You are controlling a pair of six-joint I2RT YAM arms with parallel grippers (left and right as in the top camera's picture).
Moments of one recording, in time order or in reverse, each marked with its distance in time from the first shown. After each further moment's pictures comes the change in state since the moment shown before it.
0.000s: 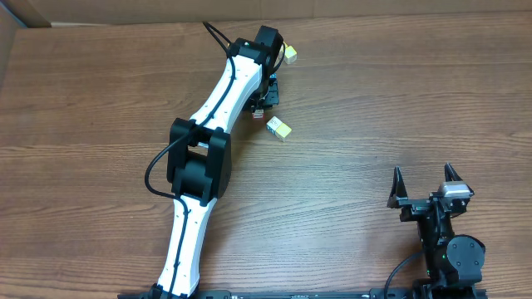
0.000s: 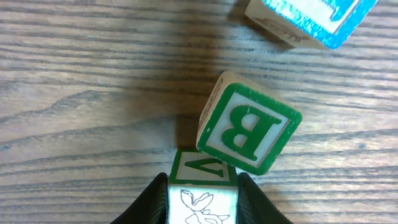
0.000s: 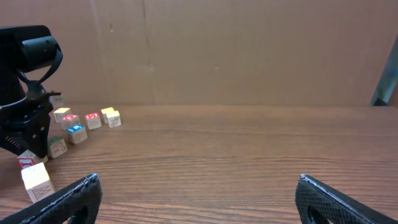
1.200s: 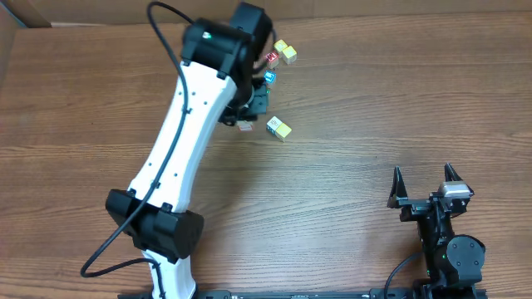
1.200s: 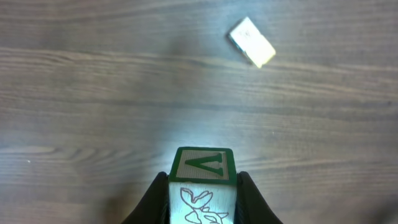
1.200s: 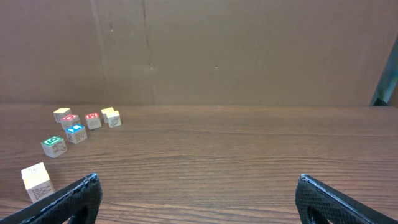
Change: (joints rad) left arm -0.073 -0.508 -0.003 -0.496 0.058 -0.055; right arm 0.000 0.000 0.000 0.000 0.000 0.001
